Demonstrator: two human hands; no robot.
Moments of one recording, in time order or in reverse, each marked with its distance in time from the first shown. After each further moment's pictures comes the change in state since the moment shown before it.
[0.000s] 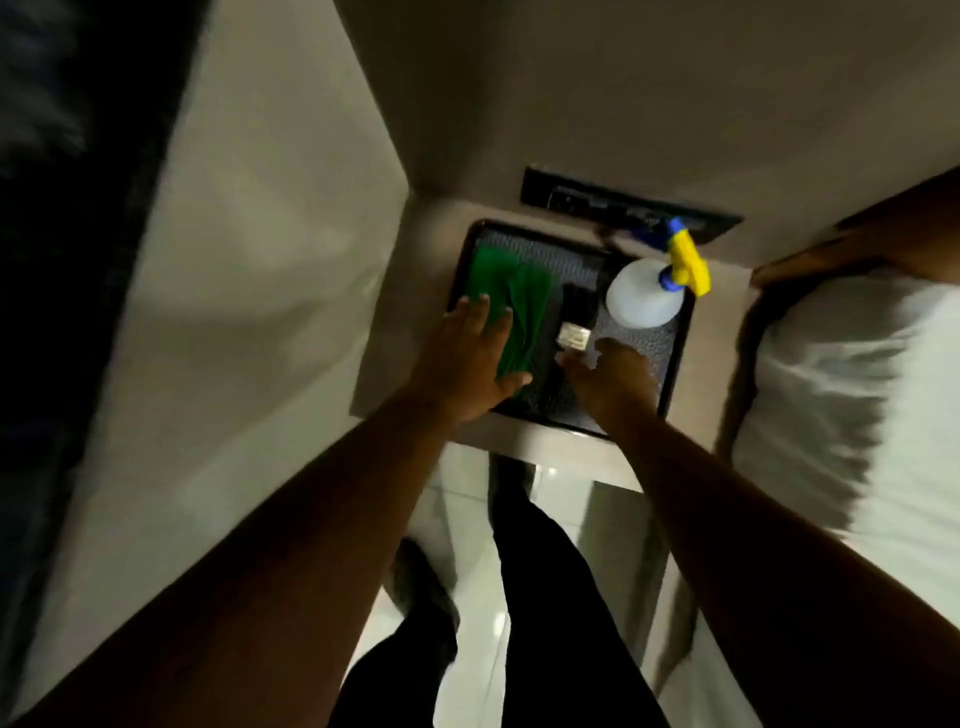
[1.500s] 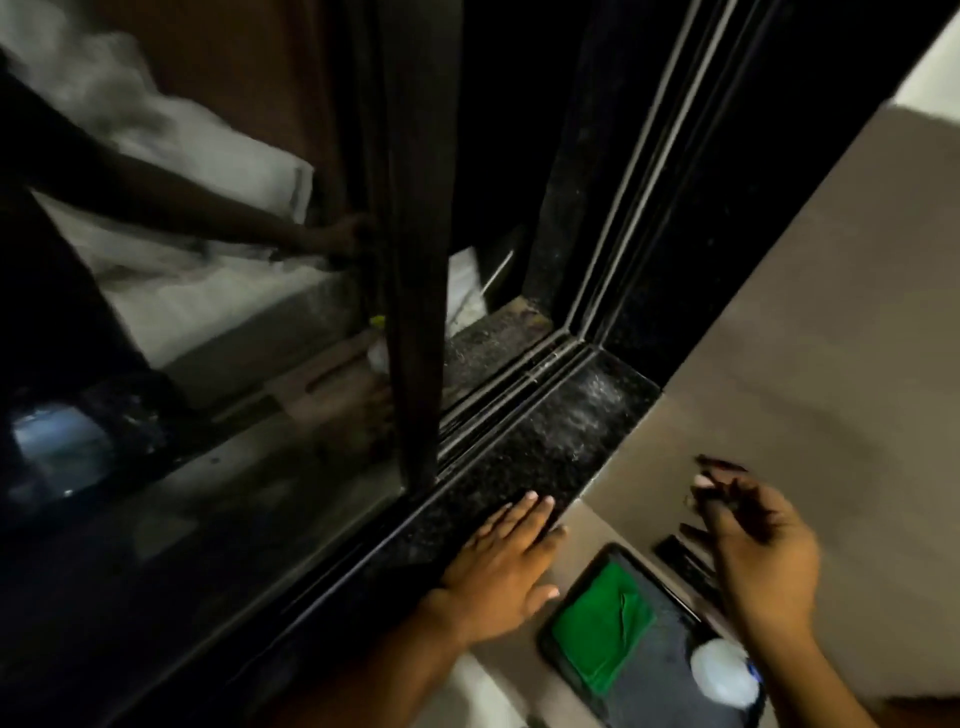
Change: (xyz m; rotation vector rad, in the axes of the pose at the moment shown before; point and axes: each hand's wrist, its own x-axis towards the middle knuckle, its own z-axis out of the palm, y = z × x) left_hand -0.258 -0.090 -0.137 0.071 0.662 -0.104; right_hand -0.252 -0.286 -0.124 0.650 0.160 -0.654
